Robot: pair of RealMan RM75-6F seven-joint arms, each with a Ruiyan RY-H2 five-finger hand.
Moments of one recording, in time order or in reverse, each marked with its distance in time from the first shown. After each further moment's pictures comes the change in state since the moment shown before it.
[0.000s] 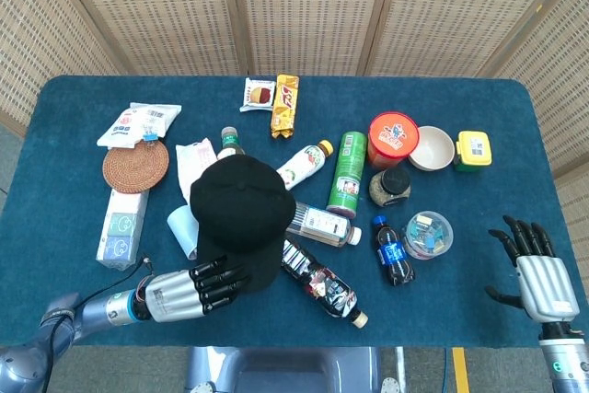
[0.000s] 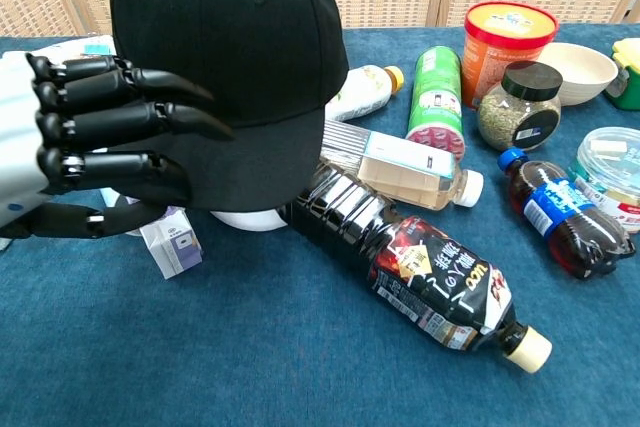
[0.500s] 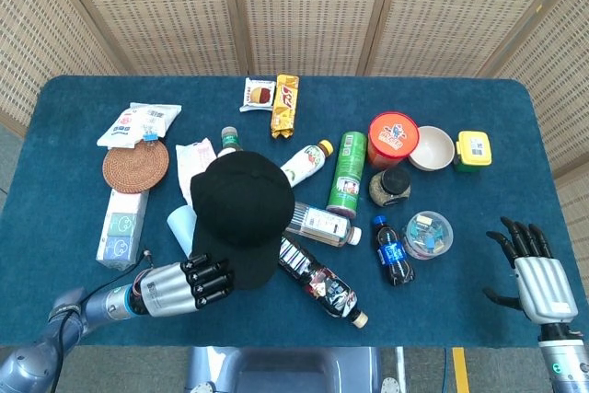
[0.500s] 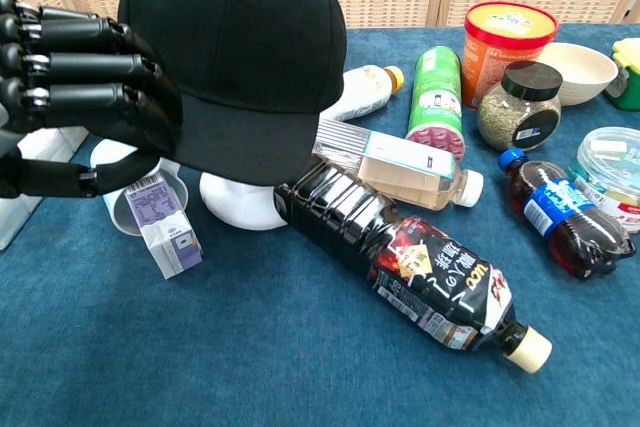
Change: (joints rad) left arm -0.032 -0.032 -0.013 0.038 -0.105 0.074 -0.088; right arm 0.000 0.005 -0.007 -0.003 -0.008 -0.003 0.011
